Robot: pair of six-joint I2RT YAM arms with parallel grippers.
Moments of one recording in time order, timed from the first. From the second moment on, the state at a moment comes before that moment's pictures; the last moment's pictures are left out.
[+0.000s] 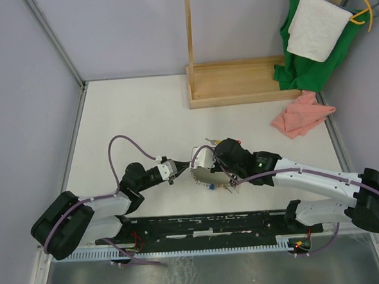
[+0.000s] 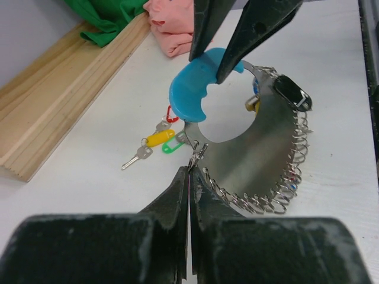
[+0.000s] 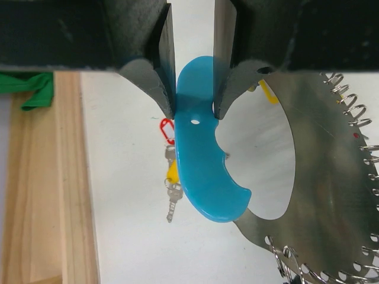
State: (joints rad) left arm -0.66 1.19 0.14 1.09 0.57 0.26; right arm 1.04 1.19 0.87 -0.42 0.32 -0.63
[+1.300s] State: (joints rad) left arm -0.66 1.51 0.11 1.29 0.36 -0.01; right arm 0.77 1.31 0.63 0.18 -0.35 -0.30
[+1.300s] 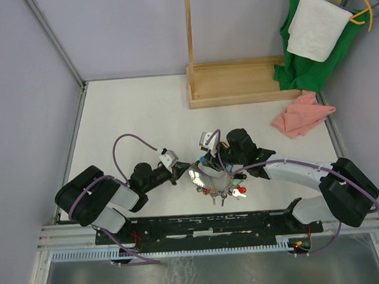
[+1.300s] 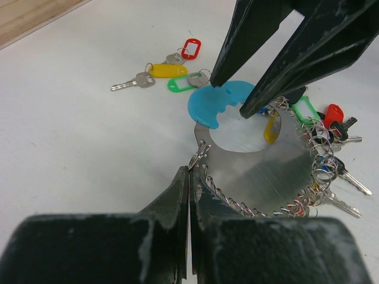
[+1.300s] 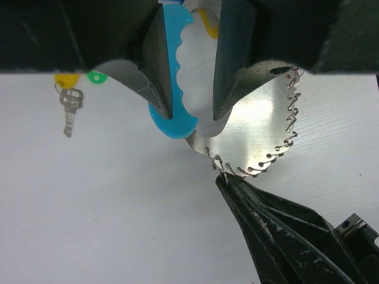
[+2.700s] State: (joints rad) left arm -0.66 1.41 0.12 1.26 0.36 -0.01; right arm 0.75 1.52 0.90 -0.07 -0.59 -0.47
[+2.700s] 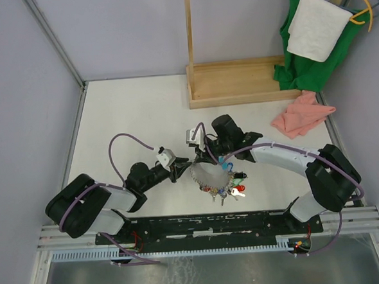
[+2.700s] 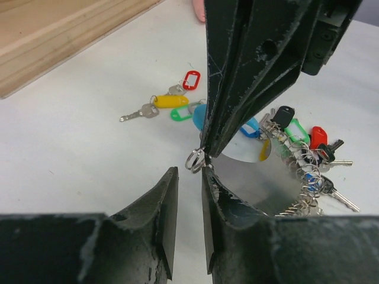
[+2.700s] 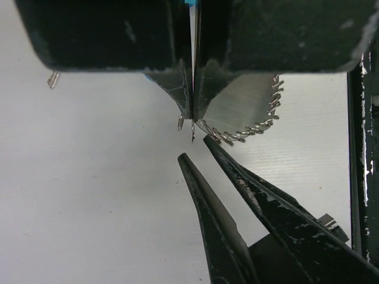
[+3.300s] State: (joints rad) left arm -0.66 1.30 0.12 1.24 0.48 0.05; right arm 0.79 1.52 1.22 -0.64 -0.45 -0.60
